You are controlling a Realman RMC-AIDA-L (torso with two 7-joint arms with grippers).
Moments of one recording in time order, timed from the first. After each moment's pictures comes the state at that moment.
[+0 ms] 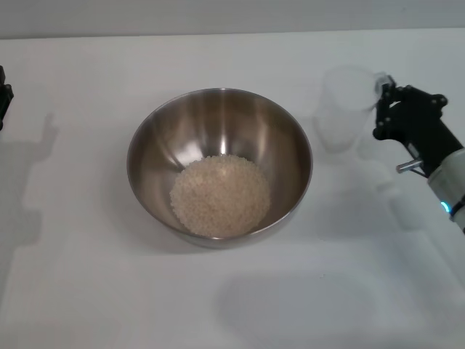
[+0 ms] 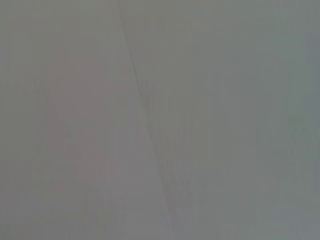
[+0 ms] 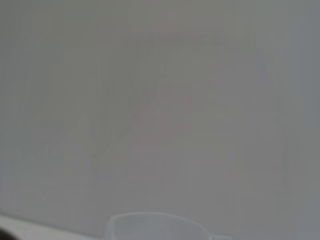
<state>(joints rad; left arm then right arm) -0.31 -2.08 -1.28 -0.27 2.66 1.19 0.13 0.50 2.08 0.17 0.20 -1.74 -1.16 0.01</state>
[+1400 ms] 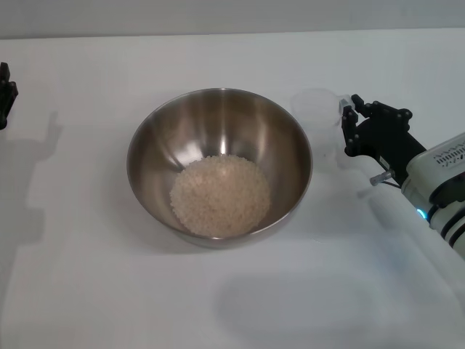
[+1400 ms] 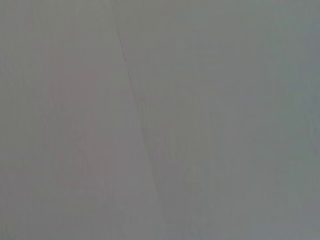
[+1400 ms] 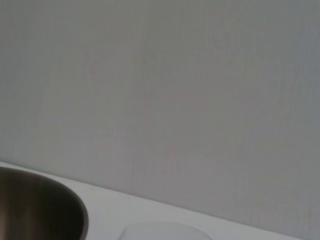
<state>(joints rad) -0.32 -2.08 -1.28 -0.27 2.66 1.19 0.13 0.53 2.09 0.17 0.22 -1.79 -1.03 0.01</state>
